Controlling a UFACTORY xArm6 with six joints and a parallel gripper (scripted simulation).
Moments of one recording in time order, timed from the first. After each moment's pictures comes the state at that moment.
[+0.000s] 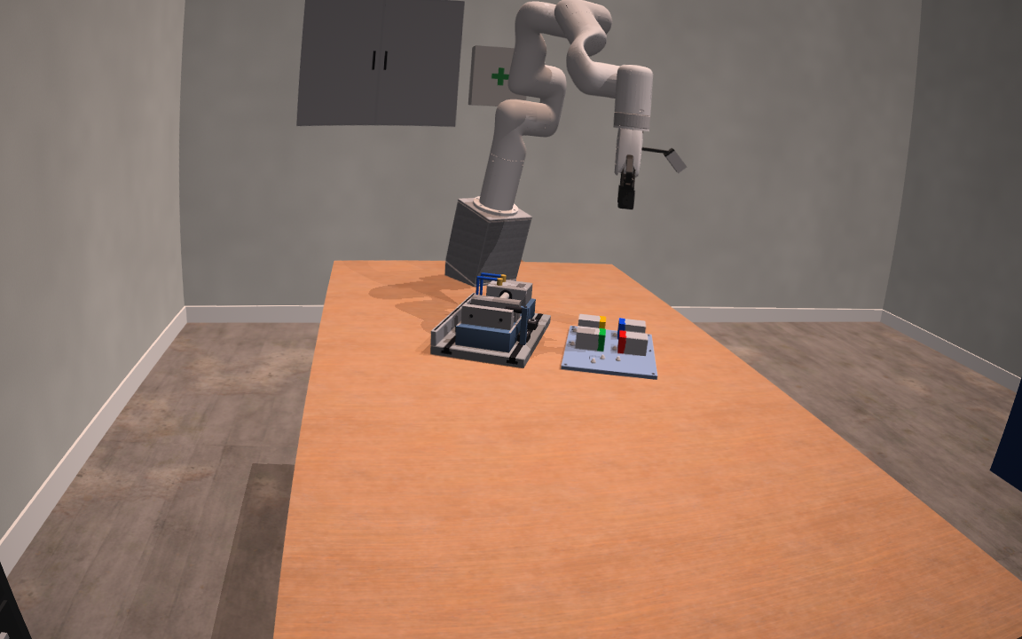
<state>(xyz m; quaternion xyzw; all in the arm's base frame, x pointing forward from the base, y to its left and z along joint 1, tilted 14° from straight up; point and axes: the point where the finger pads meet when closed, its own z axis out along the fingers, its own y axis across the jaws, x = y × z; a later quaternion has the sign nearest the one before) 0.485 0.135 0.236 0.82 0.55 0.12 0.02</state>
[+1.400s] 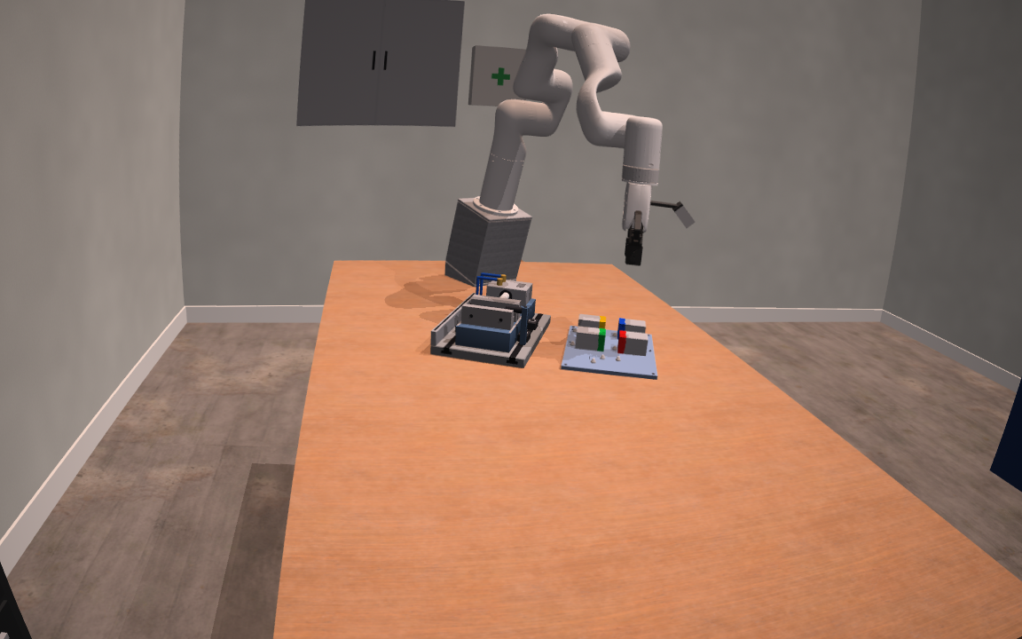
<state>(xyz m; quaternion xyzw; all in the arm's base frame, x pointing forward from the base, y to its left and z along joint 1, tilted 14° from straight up) 0.539 0.161 0.139 0.82 0.55 0.12 0.02</state>
